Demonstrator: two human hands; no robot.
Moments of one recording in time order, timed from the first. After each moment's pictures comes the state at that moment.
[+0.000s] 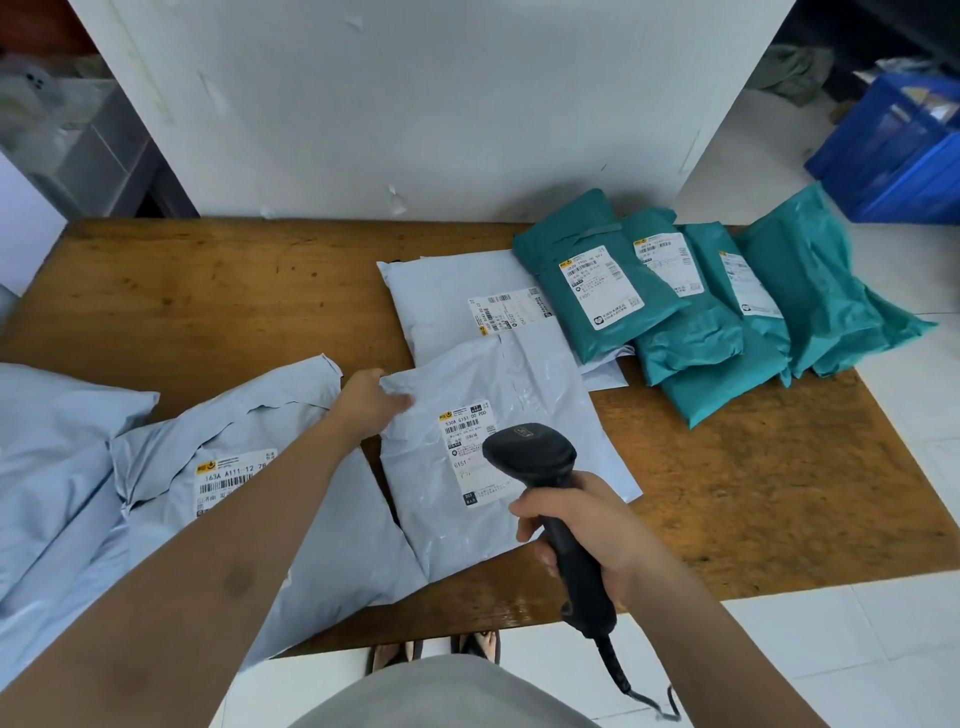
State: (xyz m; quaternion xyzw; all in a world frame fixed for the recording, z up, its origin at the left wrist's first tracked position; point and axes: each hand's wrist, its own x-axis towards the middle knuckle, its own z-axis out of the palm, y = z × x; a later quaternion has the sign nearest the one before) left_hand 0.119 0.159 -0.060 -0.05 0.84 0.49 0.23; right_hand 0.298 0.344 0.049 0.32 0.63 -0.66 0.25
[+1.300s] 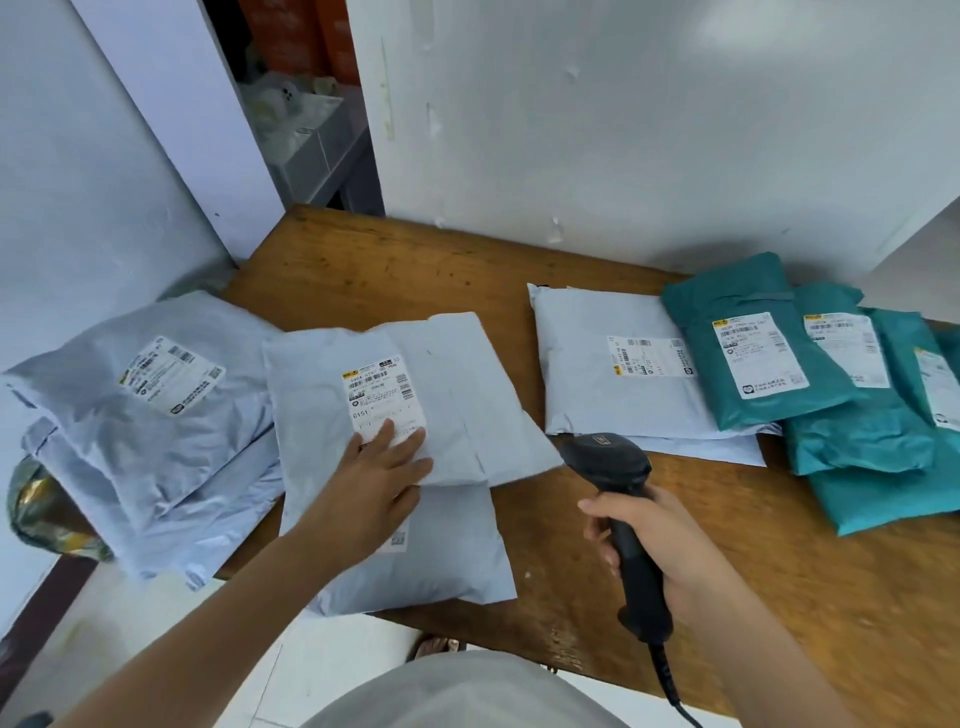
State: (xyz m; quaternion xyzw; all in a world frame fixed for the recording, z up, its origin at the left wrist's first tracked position) left_hand 0.240 0.027 -0.036 0.24 0.97 0.05 0.03; right_hand 0.257 0.310 0.030 0.26 0.67 -0.65 0.27
